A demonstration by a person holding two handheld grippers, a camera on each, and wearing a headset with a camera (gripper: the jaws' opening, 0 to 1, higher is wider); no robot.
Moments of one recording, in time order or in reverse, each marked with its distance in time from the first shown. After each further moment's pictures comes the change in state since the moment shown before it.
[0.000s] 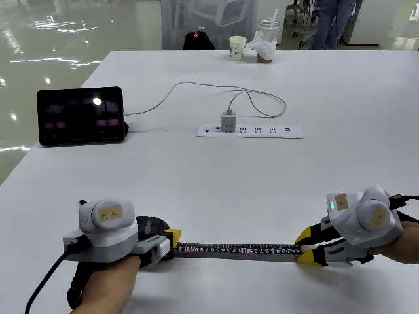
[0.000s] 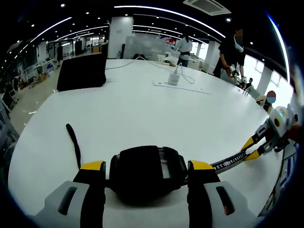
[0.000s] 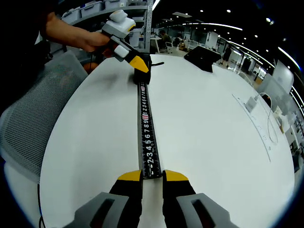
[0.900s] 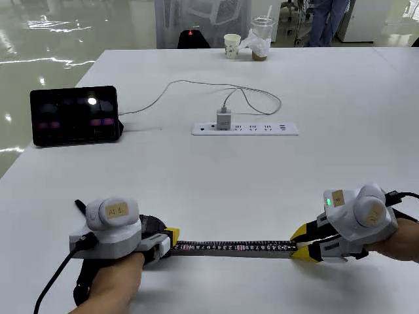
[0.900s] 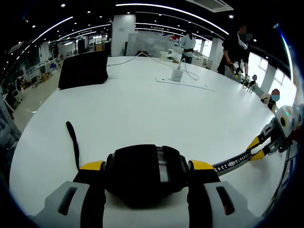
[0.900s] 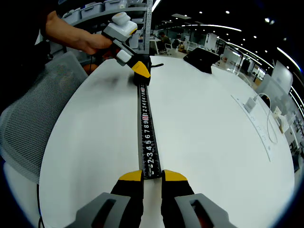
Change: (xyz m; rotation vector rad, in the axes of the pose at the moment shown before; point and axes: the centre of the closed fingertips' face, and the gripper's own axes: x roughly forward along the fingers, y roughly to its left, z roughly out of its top) left arm 0.009 -0.001 -0.005 0.003 0.026 0.045; right arm 0.000 0.000 0.000 -0.001 -0.014 -0.007
